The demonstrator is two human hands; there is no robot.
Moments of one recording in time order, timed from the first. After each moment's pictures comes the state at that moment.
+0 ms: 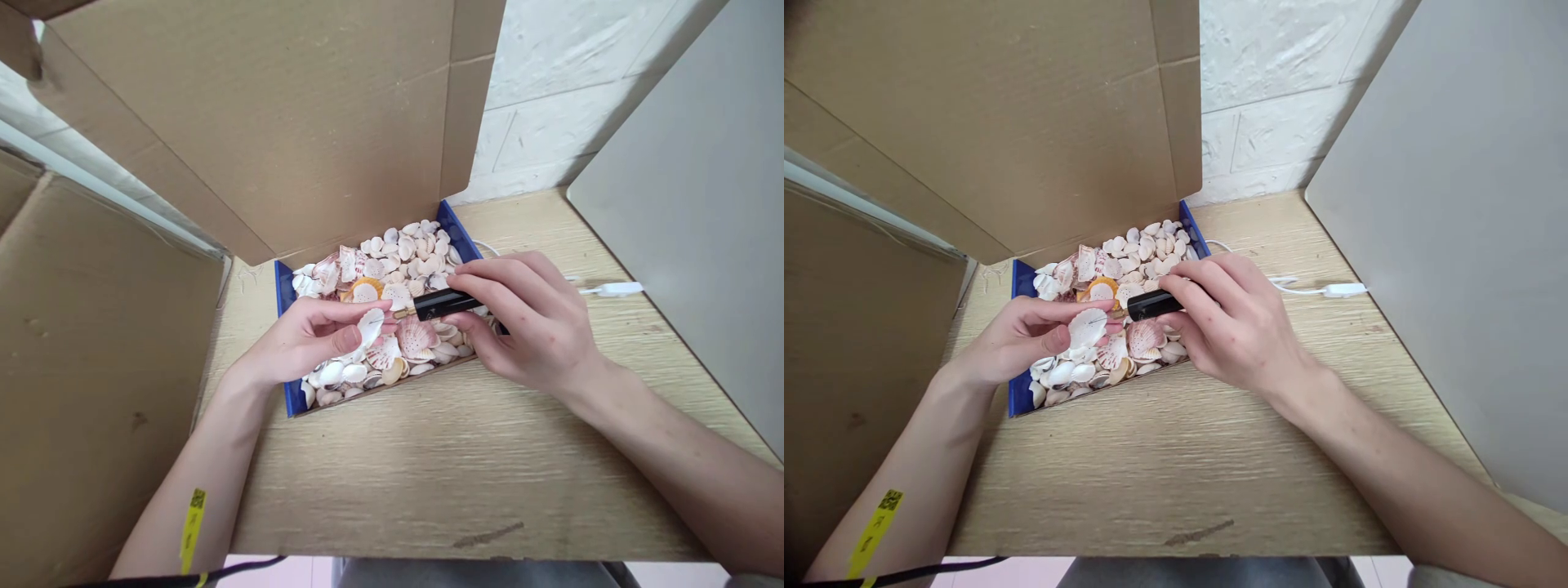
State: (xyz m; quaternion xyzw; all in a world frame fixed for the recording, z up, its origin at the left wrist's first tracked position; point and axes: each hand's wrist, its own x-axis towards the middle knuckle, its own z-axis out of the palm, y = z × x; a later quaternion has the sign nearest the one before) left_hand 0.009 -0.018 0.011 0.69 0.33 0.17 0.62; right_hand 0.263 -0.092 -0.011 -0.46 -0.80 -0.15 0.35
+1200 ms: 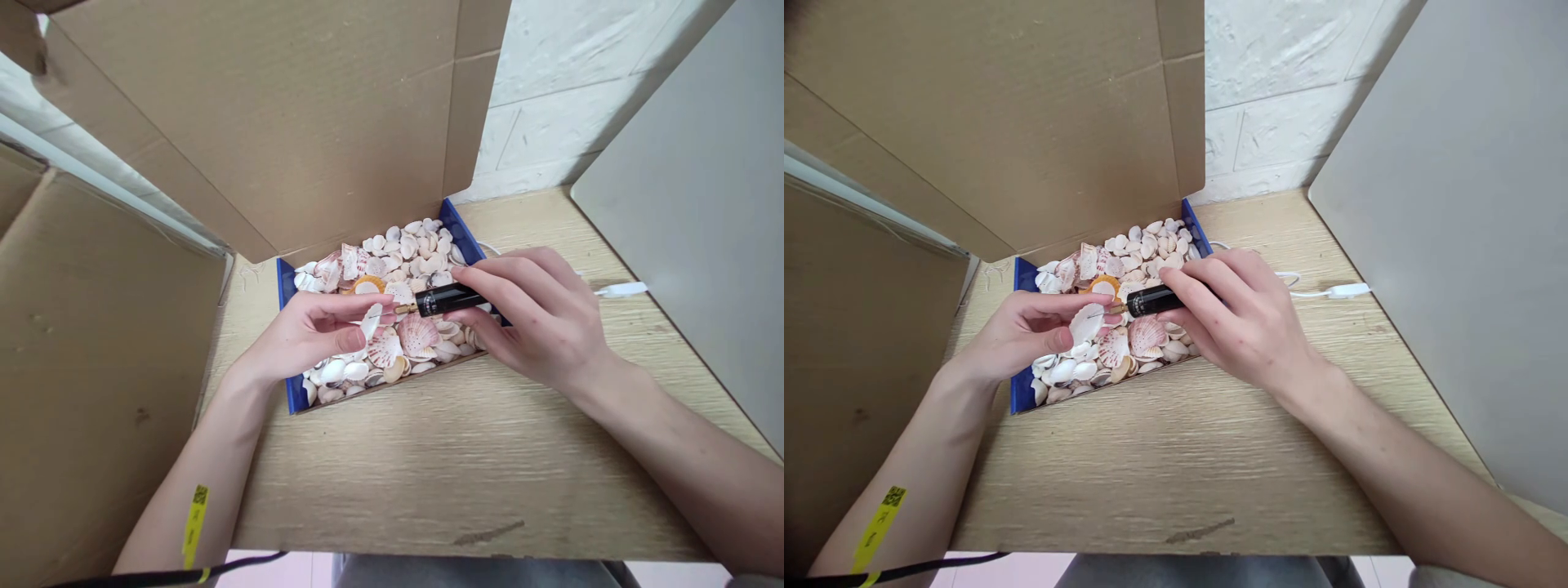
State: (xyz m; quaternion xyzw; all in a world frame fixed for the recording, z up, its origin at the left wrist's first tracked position) left_hand 0.012 -0.020 0.014 0.66 0.34 0.19 0.64; right_hand 0.268 -0.090 -0.010 -0.44 -0.81 -0.19 0.34
